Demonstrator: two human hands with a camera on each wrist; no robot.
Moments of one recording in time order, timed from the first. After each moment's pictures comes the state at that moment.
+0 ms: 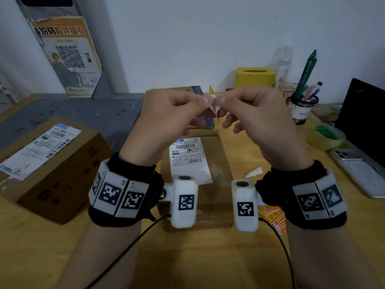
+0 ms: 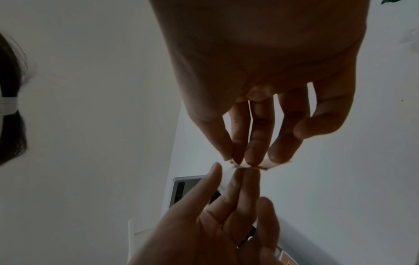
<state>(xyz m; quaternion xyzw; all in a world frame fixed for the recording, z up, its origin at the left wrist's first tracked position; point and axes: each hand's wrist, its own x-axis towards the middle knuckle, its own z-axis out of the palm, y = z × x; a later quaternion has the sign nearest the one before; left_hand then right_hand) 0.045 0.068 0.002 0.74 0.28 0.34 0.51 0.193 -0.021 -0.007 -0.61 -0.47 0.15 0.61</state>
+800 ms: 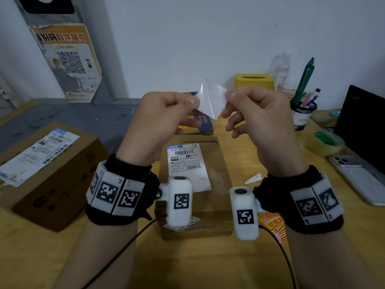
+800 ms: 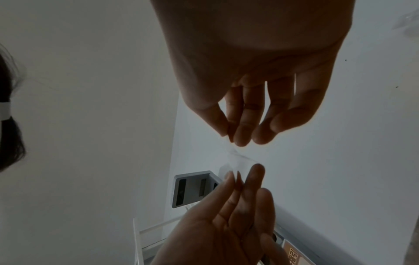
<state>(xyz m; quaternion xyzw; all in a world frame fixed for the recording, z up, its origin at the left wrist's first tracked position) 0.047 0.080 0.003 0.70 0.29 0.38 0.53 0.192 -0.019 -0.005 -0.58 -0.42 0.16 0.68</state>
